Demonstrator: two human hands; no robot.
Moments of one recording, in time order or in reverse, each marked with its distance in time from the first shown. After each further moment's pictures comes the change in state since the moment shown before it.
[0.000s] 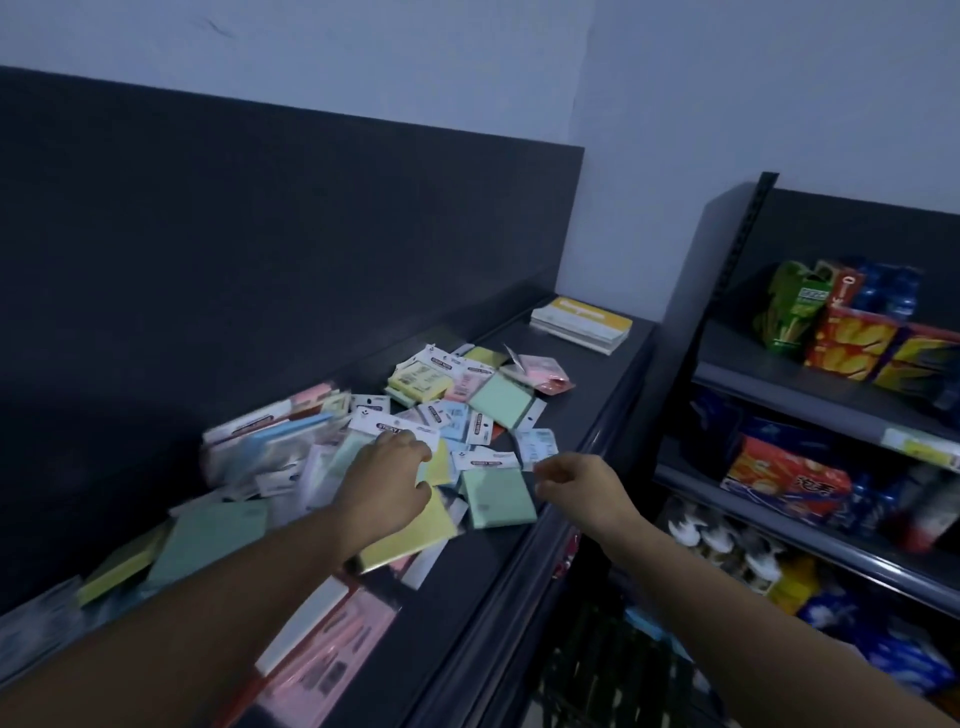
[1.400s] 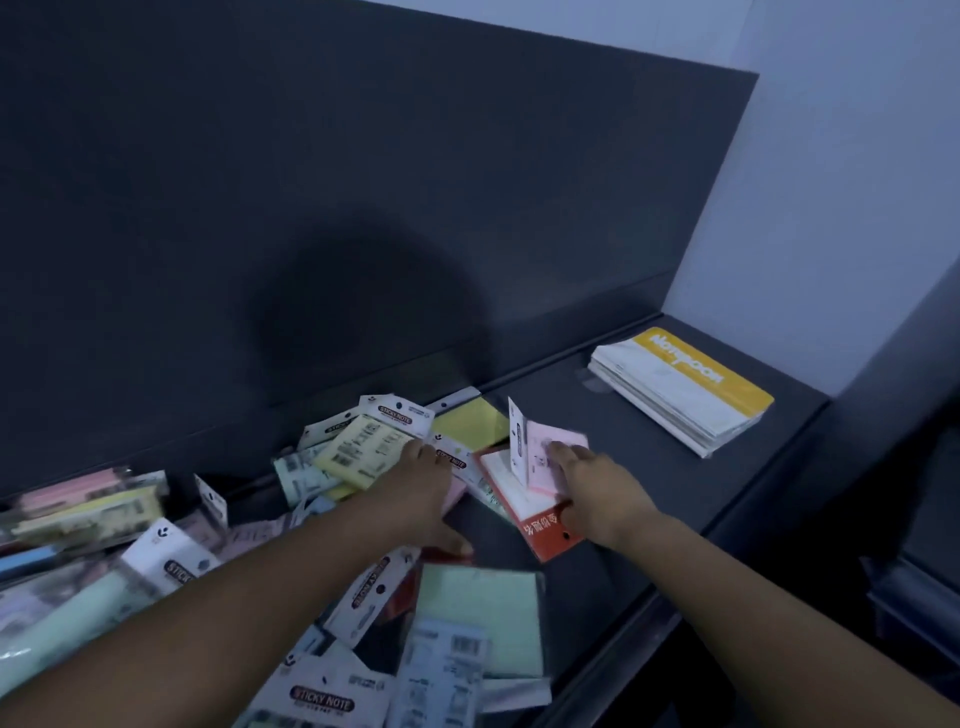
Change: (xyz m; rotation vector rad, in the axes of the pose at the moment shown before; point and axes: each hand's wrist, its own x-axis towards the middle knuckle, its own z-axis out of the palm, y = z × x) left_hand 0.286 0.035 0.095 0.172 -0.406 -0.332; right_hand 0.363 0.071 -0.041 -0.820 -0.401 -0.490
